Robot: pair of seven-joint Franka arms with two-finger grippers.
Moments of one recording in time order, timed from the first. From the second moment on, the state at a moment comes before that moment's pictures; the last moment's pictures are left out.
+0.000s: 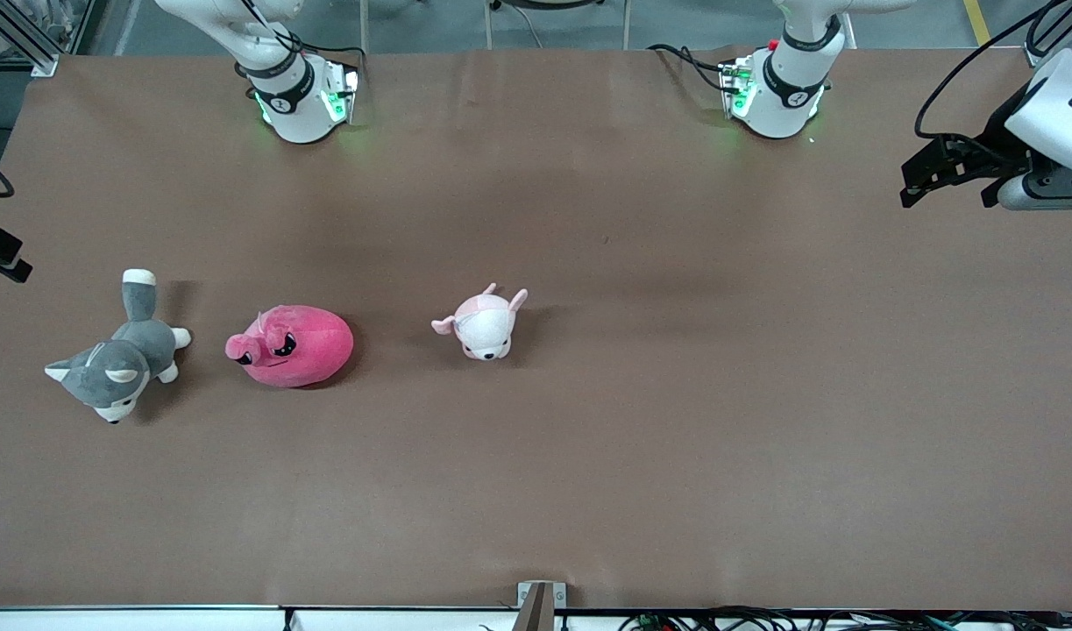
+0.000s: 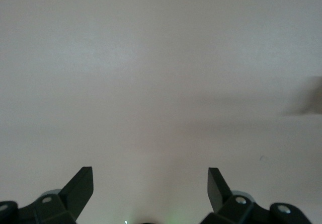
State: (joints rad) left arm -0.06 -0.10 -0.06 -1.64 -0.01 1.54 -0.10; right arm -0.07 0.10 -0.03 -1.37 -0.03 1.60 0.00
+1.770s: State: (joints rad) left arm -0.06 -0.06 -0.06 -1.61 0.01 1.55 -0.10; right arm -0.04 -0.09 -0.06 -1.66 -0.02 1.63 0.00
